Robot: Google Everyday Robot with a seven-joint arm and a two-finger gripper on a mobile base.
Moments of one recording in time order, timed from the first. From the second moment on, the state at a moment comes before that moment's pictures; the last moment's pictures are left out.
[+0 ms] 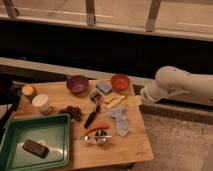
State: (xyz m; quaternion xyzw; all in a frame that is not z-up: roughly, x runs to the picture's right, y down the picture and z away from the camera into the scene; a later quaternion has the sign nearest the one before) arm 0.185 0.068 0.730 -0.25 -0.02 0.56 0.79
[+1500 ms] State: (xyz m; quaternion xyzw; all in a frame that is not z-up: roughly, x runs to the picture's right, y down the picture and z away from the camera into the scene) arm 0.179 0.044 0.735 -0.22 -0.04 0.55 0.80
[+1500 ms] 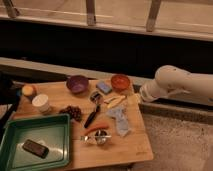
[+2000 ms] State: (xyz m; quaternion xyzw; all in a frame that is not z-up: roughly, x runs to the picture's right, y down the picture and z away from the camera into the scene) arm 0.089 -0.052 0.763 -0.18 -0.08 0.49 0.85
